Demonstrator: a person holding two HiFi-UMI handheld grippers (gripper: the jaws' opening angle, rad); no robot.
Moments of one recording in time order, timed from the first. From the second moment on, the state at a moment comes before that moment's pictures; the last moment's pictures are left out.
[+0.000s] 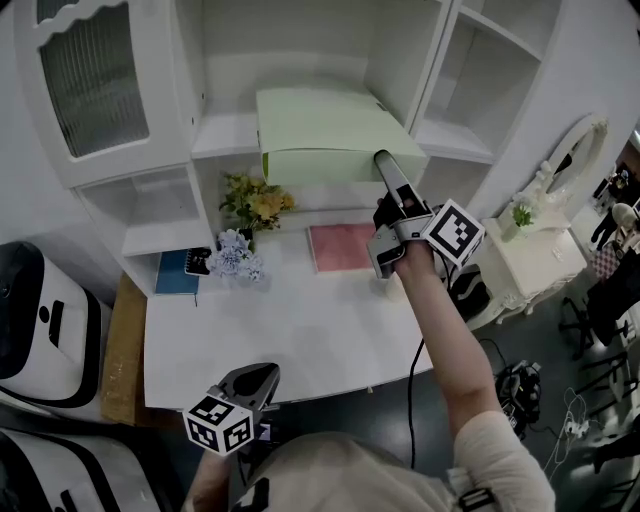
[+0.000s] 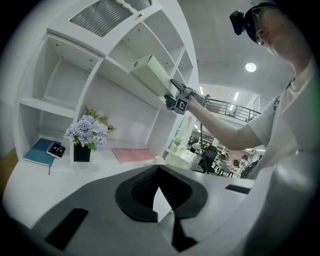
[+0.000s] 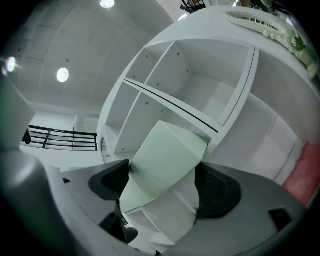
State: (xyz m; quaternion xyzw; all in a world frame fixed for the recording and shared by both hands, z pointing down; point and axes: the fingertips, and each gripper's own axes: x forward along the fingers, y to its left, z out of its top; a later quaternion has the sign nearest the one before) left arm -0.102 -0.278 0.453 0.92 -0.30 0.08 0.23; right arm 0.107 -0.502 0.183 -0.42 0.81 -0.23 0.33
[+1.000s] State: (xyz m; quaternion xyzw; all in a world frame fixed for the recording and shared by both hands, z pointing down) left arm -0.139 -0.278 0.459 0.91 -0.32 0.08 0.24; right arm 0.100 -0.530 0.187 -0.46 0.78 -0.23 0.35
